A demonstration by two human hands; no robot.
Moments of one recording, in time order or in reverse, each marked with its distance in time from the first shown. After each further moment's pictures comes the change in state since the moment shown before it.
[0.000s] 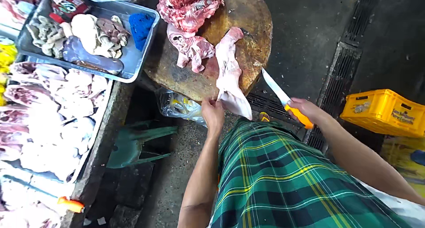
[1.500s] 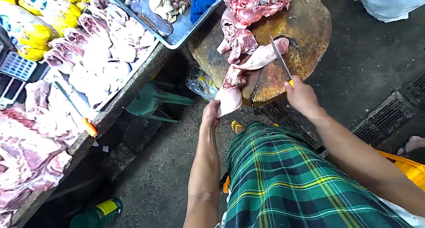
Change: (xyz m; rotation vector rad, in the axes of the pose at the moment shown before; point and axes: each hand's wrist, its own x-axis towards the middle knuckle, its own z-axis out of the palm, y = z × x) left_hand 0.000 -0.062 -0.012 -1.043 0.122 -0.442; right_hand 0.055 -0.174 0.059 -0.854 0.207 -0.399
